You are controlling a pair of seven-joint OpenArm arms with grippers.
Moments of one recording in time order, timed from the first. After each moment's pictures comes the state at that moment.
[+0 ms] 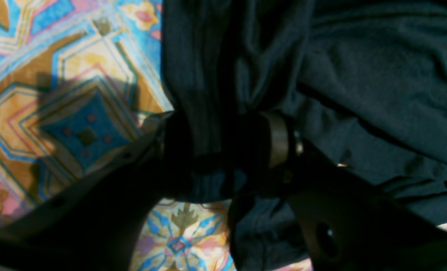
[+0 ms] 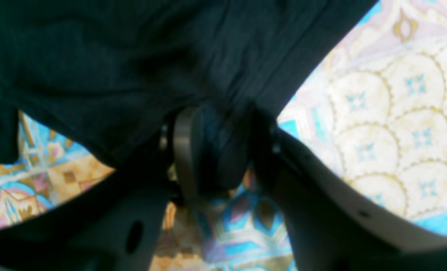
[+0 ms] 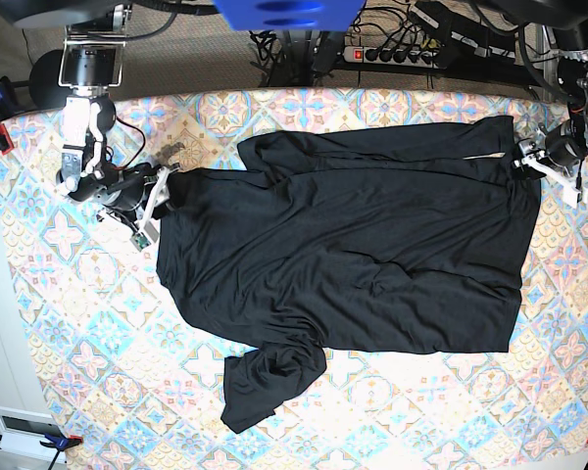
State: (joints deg) left arm 15.4 -34.7 -23.0 77.1 -51.5 -13.4 53.7; right arm -0.4 18.4 7.8 81.2 21.0 39.3 -52.4
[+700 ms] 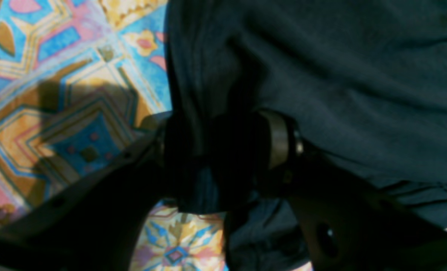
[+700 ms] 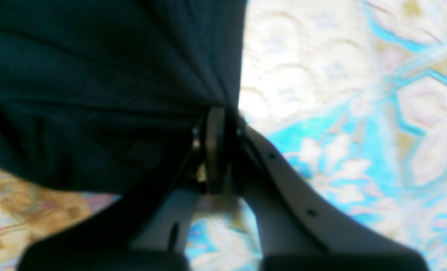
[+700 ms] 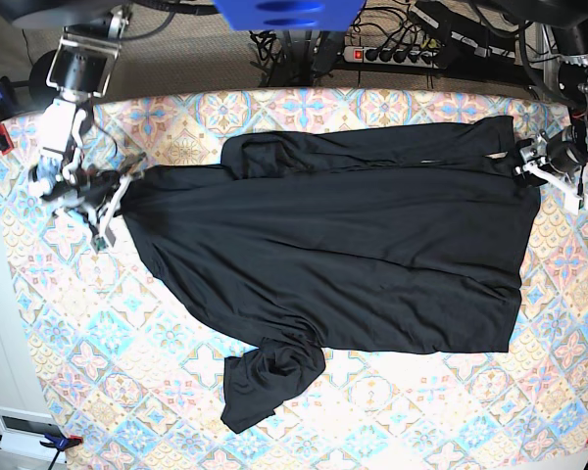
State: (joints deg) left arm 13.8 -34.8 -23.0 77.1 -51.6 -13.4 53.7; right arm 3.0 18.0 19.1 79.5 6.1 40.1 -54.6
